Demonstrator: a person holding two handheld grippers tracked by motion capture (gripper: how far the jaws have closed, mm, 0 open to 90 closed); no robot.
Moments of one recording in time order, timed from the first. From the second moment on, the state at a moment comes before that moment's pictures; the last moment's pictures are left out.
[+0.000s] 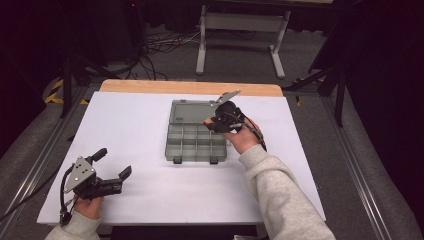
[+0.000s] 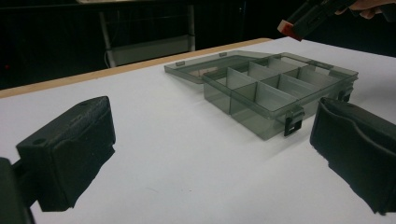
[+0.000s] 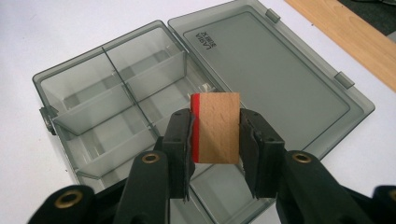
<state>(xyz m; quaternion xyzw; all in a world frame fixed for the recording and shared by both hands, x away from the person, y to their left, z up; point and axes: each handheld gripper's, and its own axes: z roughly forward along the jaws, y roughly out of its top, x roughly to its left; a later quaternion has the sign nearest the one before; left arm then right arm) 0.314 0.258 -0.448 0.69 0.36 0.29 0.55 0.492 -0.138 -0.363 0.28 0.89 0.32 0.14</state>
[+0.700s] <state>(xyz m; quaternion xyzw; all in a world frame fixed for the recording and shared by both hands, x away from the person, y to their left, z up) 0.314 0.258 -0.448 0.69 0.36 0.29 0.55 0.507 -0.143 -0.381 0.31 0.90 0.28 0.11</state>
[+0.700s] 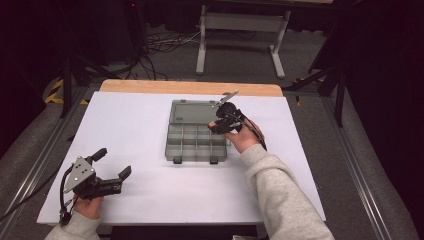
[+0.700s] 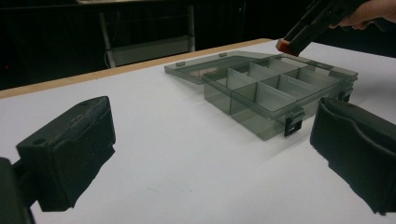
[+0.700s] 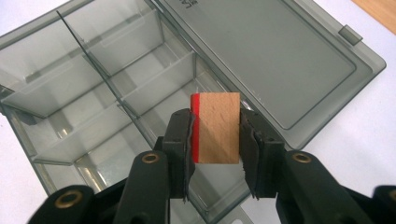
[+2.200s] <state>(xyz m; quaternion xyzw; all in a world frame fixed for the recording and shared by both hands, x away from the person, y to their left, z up) 0.314 0.258 -0.448 0.69 0.36 0.29 0.55 0.516 -0.145 -0.399 0.34 0.91 0.22 0.07</state>
